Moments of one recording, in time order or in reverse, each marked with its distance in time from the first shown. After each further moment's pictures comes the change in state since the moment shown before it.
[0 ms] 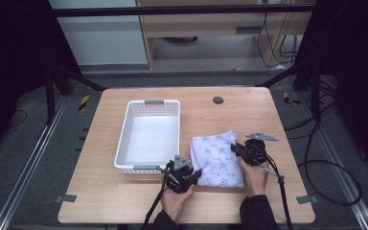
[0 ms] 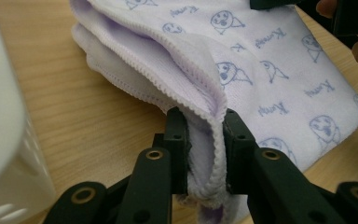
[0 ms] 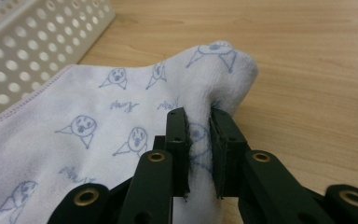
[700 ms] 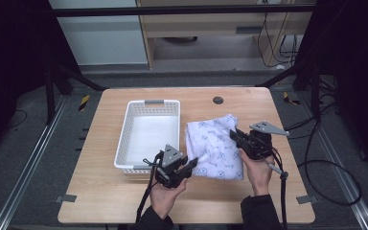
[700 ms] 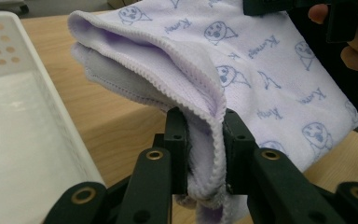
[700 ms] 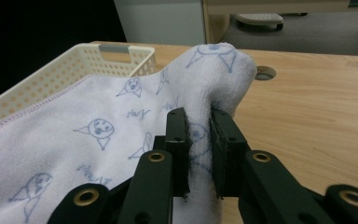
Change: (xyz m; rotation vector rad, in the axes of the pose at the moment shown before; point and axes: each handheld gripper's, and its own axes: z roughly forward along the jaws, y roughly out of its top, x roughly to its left) left arm -0.011 0.045 -0.062 -0.124 0.002 0.117; right arm 0.042 0.049 -0.059 -0.176 0.037 -0.083
